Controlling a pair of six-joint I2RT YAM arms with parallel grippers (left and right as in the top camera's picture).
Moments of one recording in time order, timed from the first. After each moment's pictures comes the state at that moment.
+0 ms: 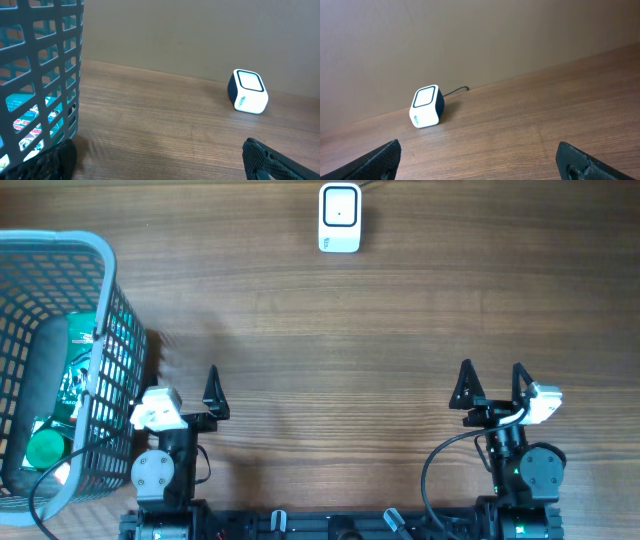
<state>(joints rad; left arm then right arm) 0.03 0.01 0.01 -0.07 -0.03 -0.17 -0.01 0.01 0.01 0.00 -0.05 0.31</state>
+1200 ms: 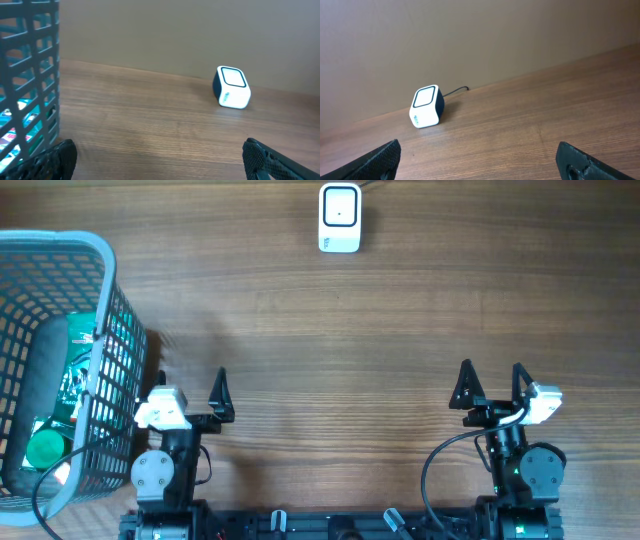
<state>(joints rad) 0.03 0.01 0.01 -0.07 0.06 -0.17 -0.01 0.01 0.01 0.00 -0.05 0.31</state>
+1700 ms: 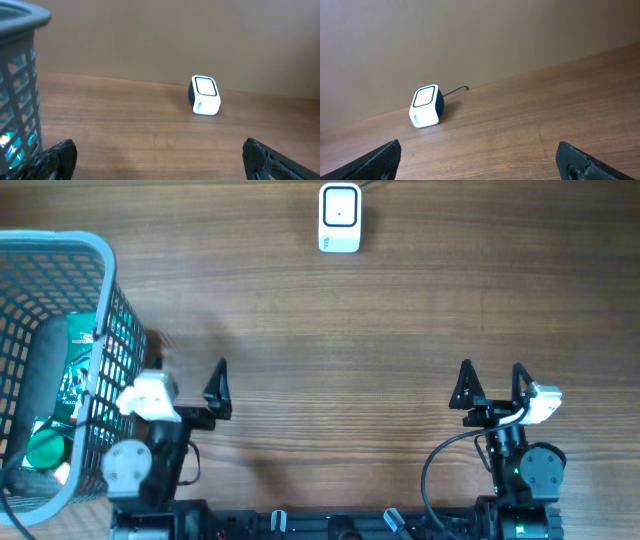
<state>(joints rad) 0.03 0.24 0.35 -0.21 0.16 -0.17 -0.01 0.02 0.01 0.00 -0.05 0.31</state>
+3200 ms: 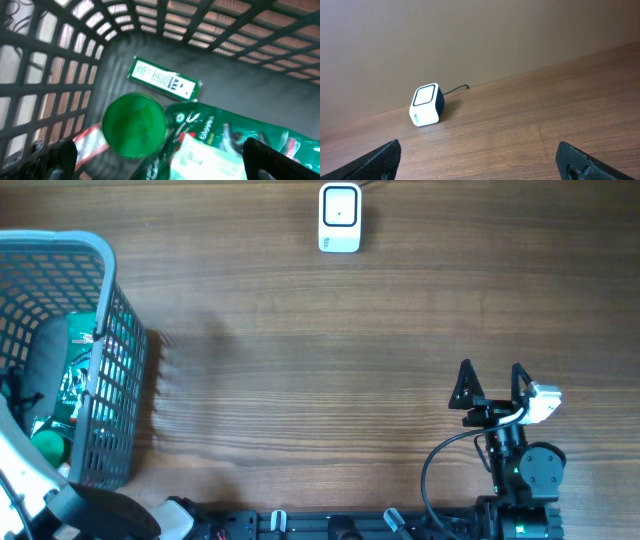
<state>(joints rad) 0.83 1.49 1.34 -1.18 -0.33 -0.96 -0.01 0.02 0.01 0.00 -0.05 0.31</state>
